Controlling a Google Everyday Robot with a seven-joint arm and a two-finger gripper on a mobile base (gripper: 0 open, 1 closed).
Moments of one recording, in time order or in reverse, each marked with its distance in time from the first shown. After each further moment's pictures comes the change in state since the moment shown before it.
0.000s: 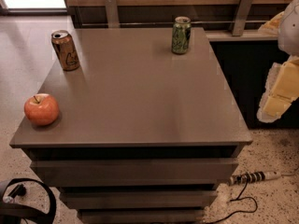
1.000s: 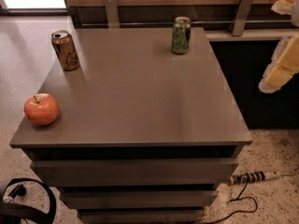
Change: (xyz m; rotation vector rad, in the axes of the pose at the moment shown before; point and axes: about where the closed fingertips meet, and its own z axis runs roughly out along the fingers) arm 0.009 -0.055 -0.010 0.094 -0.097 0.079
